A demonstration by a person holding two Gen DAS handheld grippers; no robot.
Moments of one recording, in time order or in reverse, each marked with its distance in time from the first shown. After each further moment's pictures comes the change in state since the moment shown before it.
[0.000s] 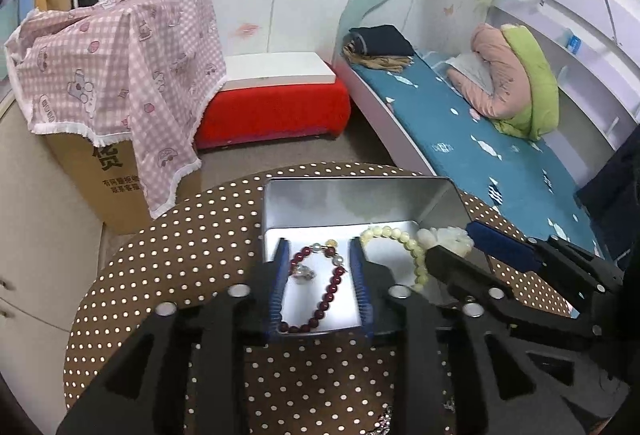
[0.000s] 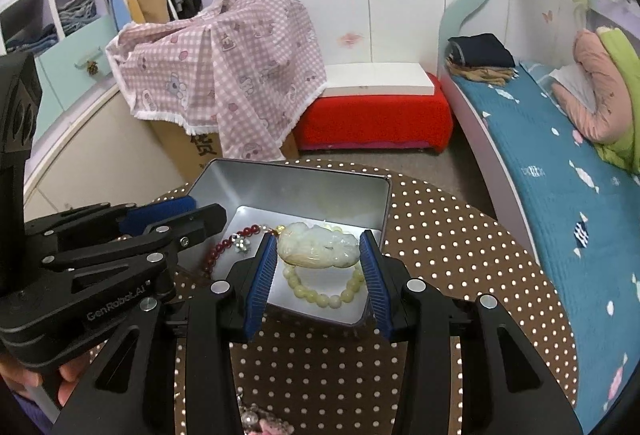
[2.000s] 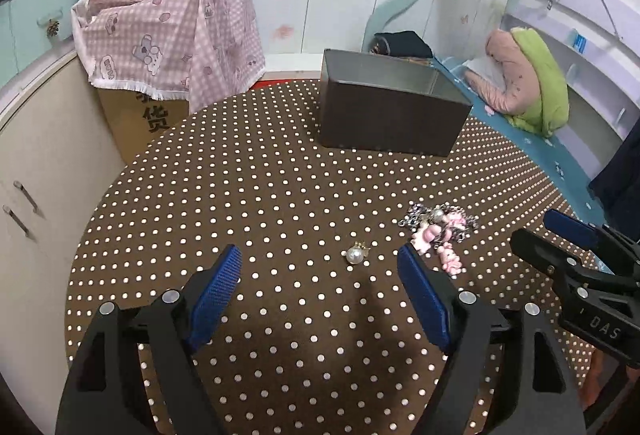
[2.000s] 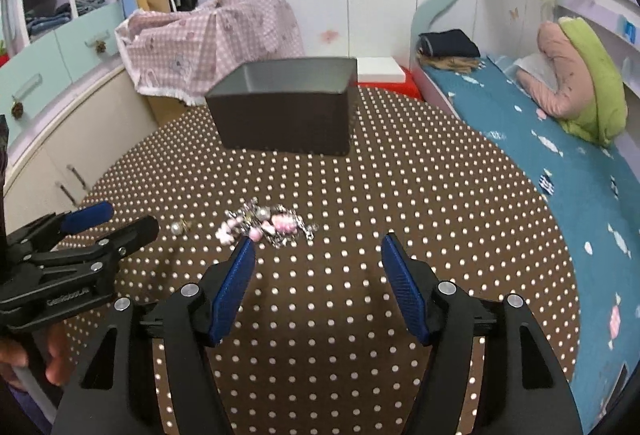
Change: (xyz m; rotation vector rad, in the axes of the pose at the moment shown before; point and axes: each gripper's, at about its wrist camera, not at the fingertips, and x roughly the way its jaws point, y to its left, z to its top) left arm -0.083 0.005 -0.161 -0.029 -0.061 0.099; right arm -0.096 0.017 -0.151 0.011 -0.026 -0.090
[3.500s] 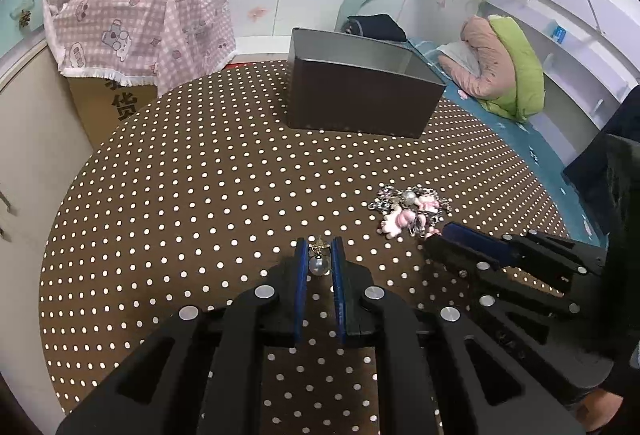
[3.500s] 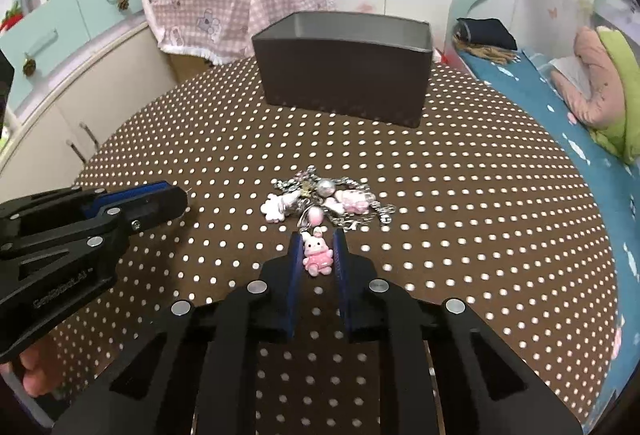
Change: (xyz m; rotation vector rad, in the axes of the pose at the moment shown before) left arm 0.002 -0.003 0.002 0.010 0.063 -0.120; right arm 0.034 0.044 -0.001 -0.091 0.093 0.060
